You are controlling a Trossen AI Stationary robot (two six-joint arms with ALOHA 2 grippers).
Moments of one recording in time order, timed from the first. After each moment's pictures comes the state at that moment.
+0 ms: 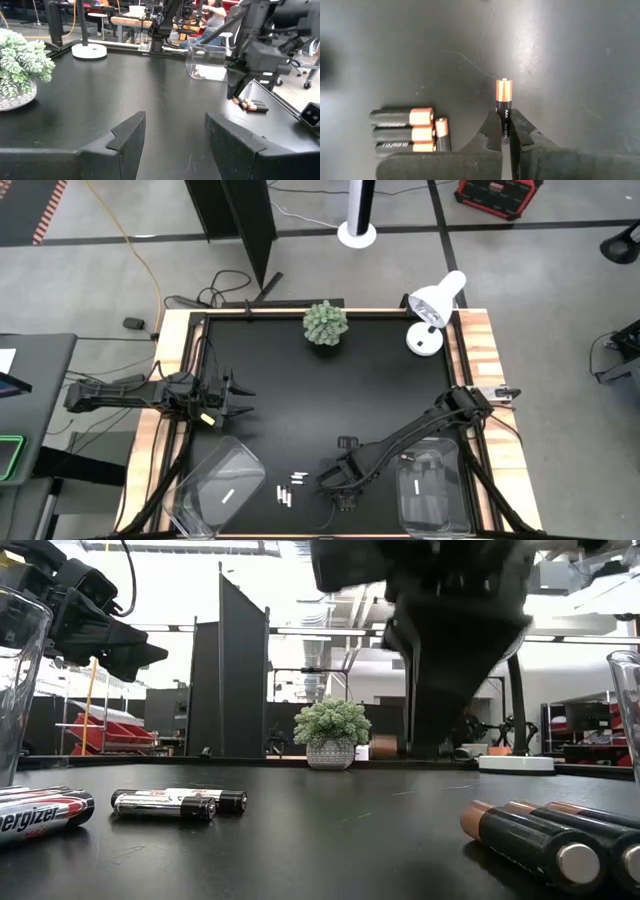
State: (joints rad) left arm 0.02 0.15 0.01 0.03 0.02 -0.08; right arm 0.48 2.17 1.77 -0.98 0.13 0.51
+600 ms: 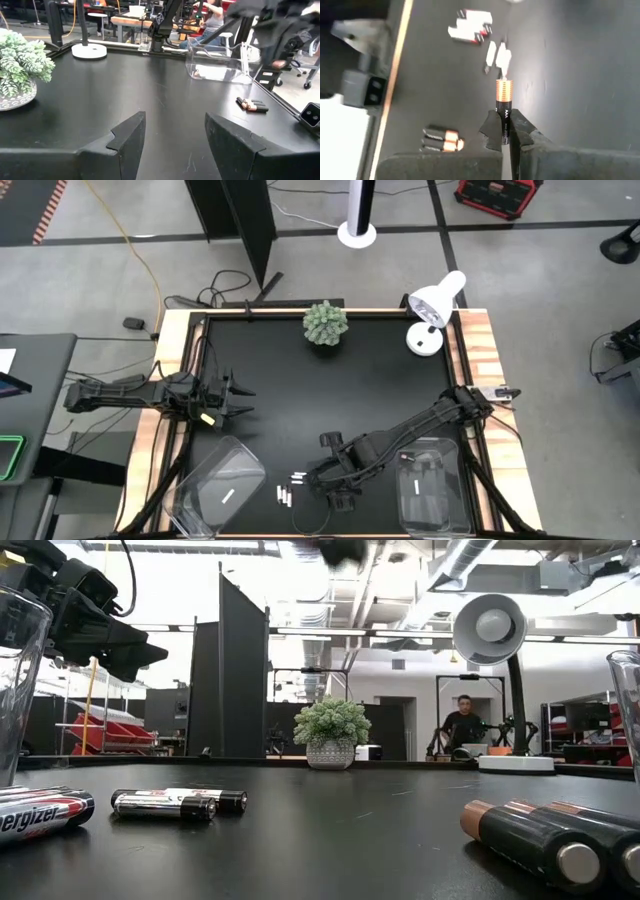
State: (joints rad) left arm 0.02 0.15 0.01 0.03 0.02 -0.08; right arm 0.48 2.16 2.14 -1.12 0.14 0.24
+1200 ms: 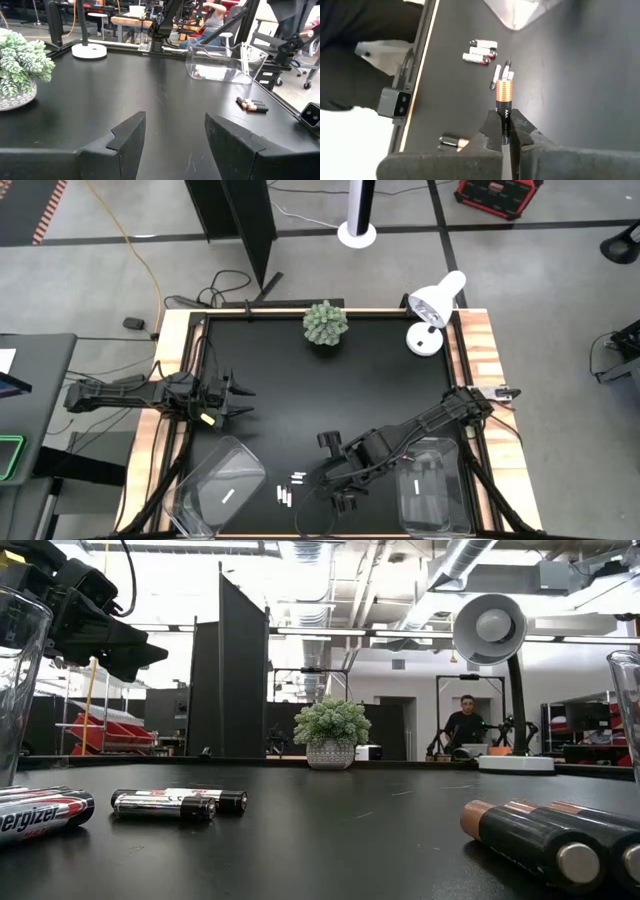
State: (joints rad) left arm 0.02 0.15 0.01 0.04 0.02 -0.08; right arm 0.49 2.16 2.28 -1.19 0.14 0.28
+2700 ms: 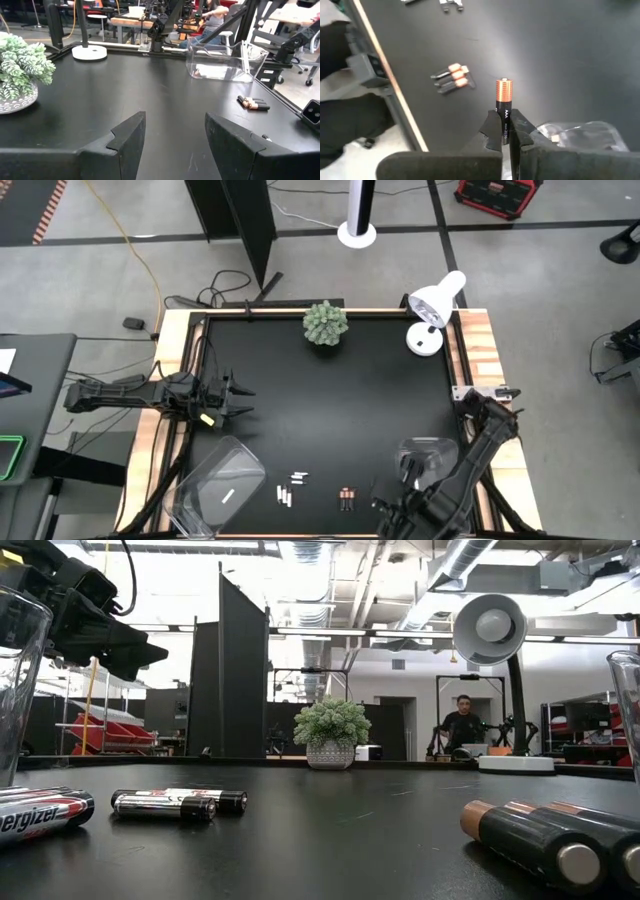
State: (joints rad) left arm 0.02 0.15 0.01 0.03 0.02 -0.06; right arm 0.83 2.03 2.10 -1.57 0.45 1.25
